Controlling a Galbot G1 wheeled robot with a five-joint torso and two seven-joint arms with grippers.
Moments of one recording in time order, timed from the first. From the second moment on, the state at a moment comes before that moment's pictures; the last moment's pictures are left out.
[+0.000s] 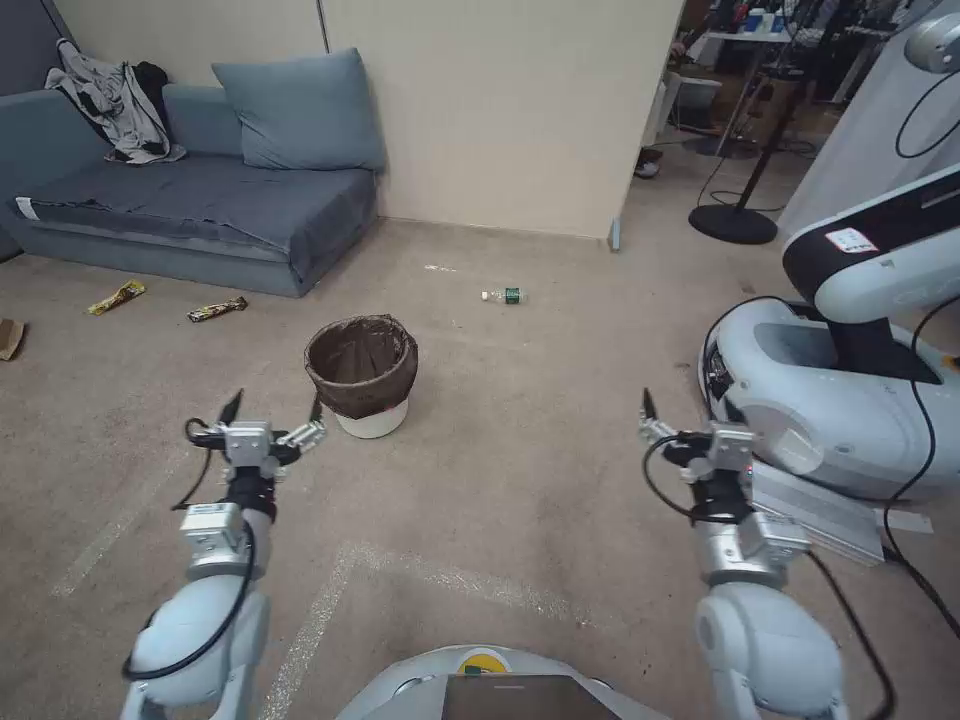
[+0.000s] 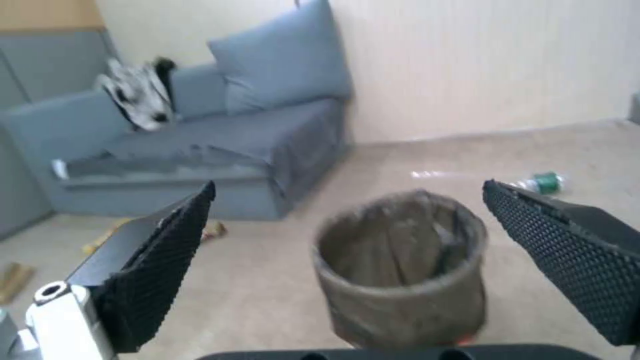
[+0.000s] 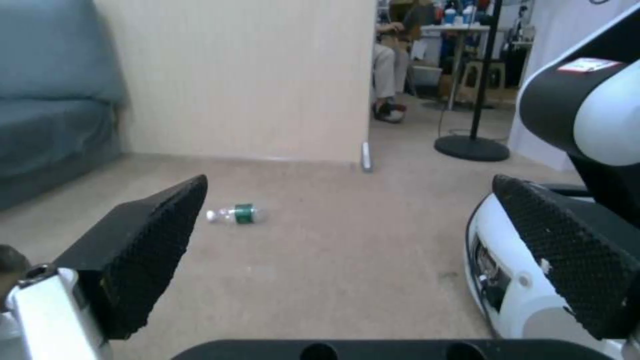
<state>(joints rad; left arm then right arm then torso) 1.66 -1.47 -0.73 -2.40 -0.02 0.21 -0.03 -1.66 1.61 0.72 2.39 0.06 -0.16 0.00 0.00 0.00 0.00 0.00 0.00</state>
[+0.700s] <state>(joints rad) 1.69 -1.47 -0.74 -2.41 -0.01 0.23 0.01 -1.68 1.61 0.73 2.38 0.08 -0.17 -0.06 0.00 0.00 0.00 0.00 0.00</state>
